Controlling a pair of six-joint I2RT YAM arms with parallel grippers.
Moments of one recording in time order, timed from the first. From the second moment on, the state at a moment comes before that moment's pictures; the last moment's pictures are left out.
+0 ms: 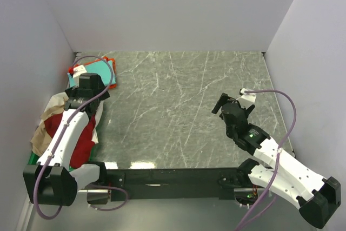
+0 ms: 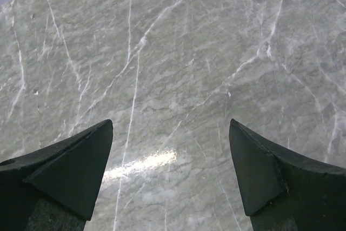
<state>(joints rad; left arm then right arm) -0.09 1.11 0.94 -0.55 -0.46 -0.43 0.65 0.79 0.61 -0.35 0.79 0.64</state>
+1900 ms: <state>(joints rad) -0.16 1.24 1.50 -0.42 0.45 -0.47 0.60 0.69 0.53 -0.29 0.71 0.64</state>
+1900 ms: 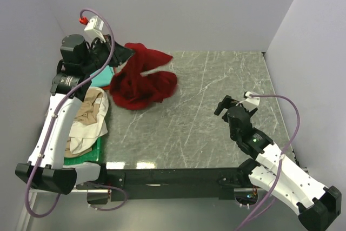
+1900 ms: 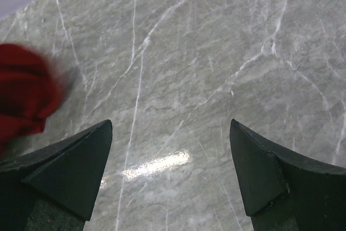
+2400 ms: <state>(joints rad) -0.34 1.33 1.42 -0.16 0.71 -0.60 0.60 0.72 0.53 -0.29 0.71 0.64</state>
